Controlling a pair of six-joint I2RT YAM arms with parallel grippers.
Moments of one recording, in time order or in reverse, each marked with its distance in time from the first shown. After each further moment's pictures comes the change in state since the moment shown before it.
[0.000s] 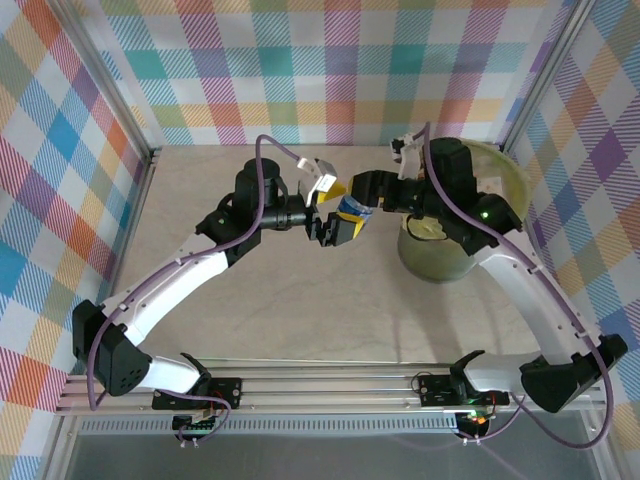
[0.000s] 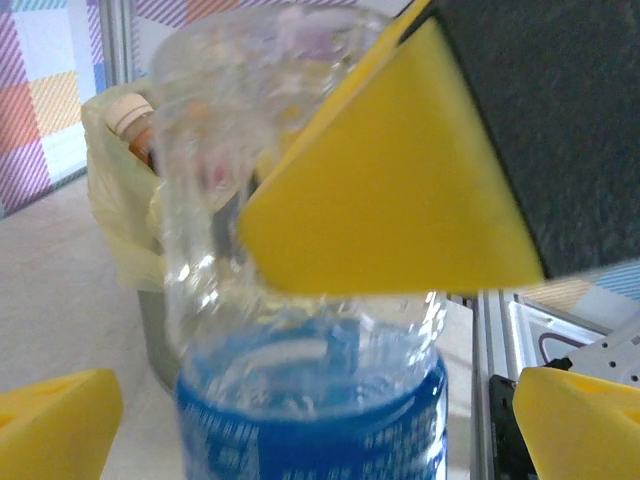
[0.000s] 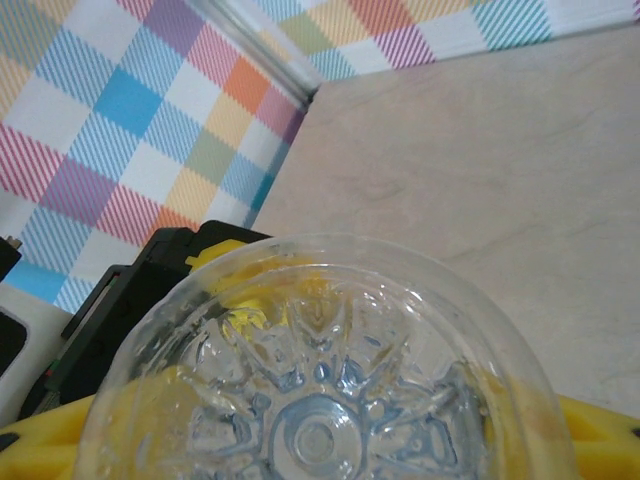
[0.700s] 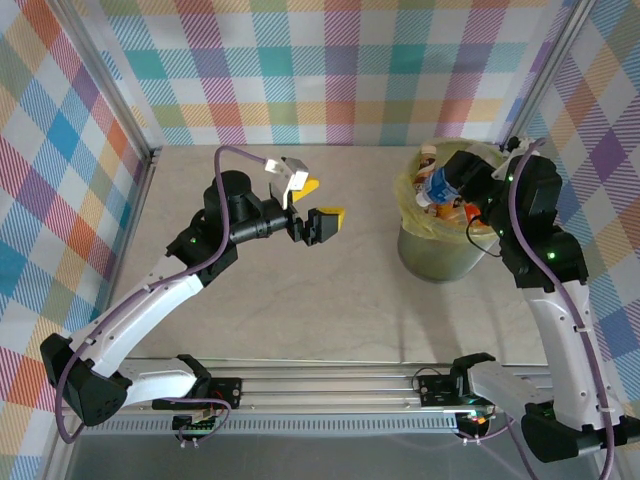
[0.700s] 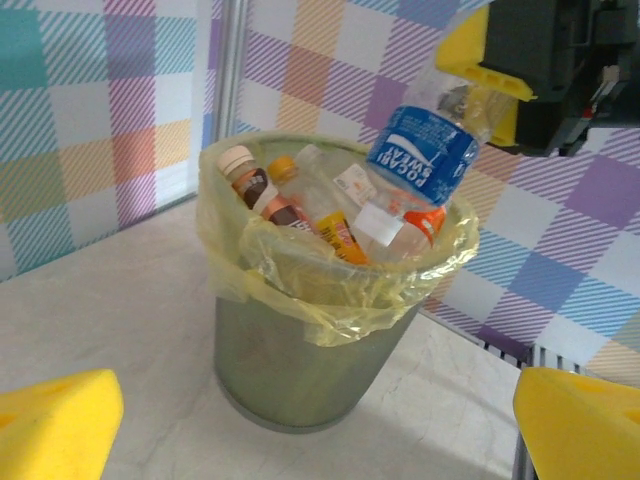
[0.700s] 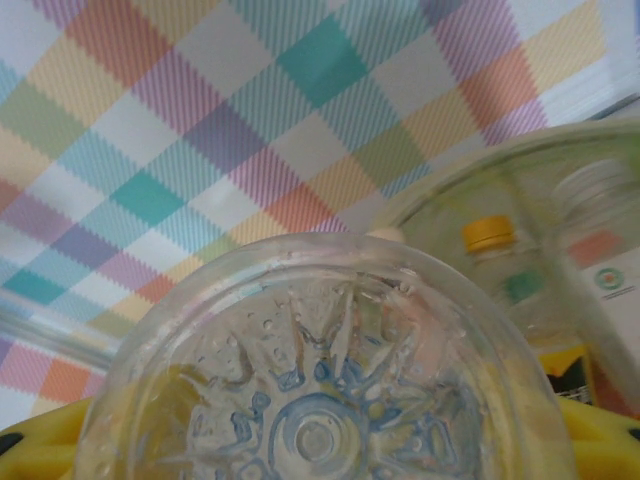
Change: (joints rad) left arm 0.000 -0.185 -0.092 0.003 -0.212 -0.085; right arm -0.328 -0.254 -0.080 -0.026 0.404 0.091
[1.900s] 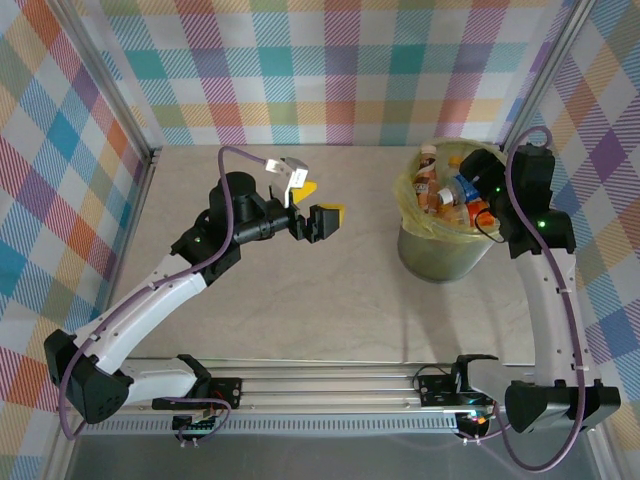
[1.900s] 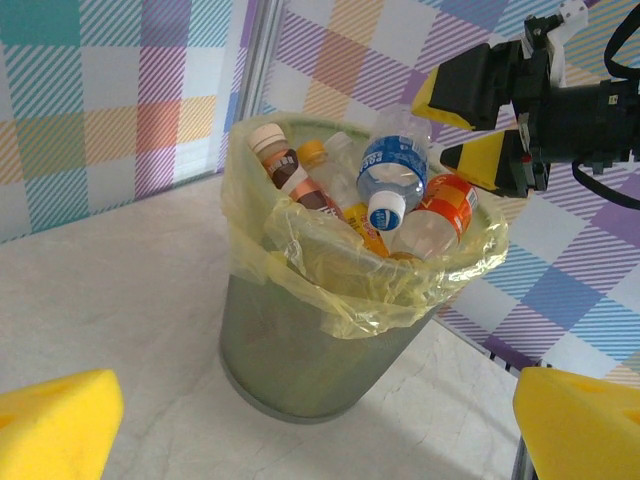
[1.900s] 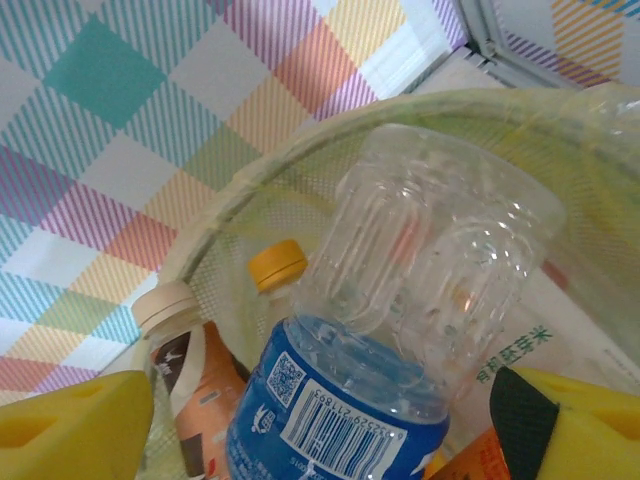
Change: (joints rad) left arm 0.000 0.019 -0.013 -0.001 -0.047 -0.074; right arm -0.199 0.132 -0.040 -0.048 0.021 0.048
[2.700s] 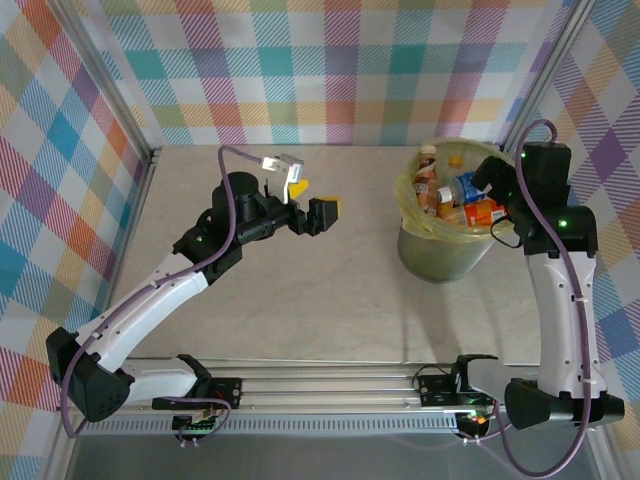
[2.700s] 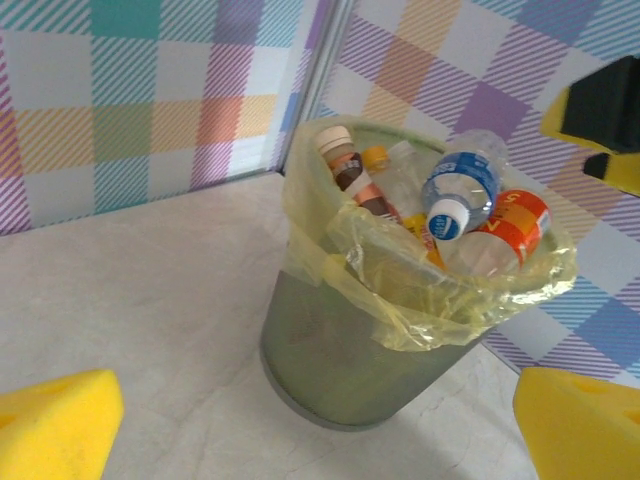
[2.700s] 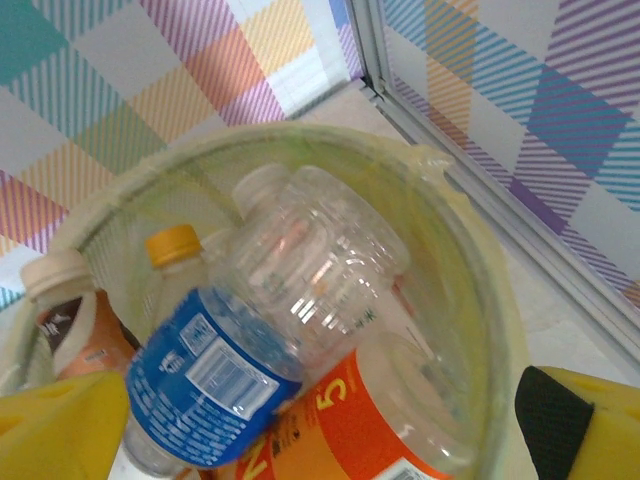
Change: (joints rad) left arm 0.000 0.008 0.000 -0.022 -0.140 -0.045; right arm -0.002 0.013 0.202 -0.319 0.156 -0.206
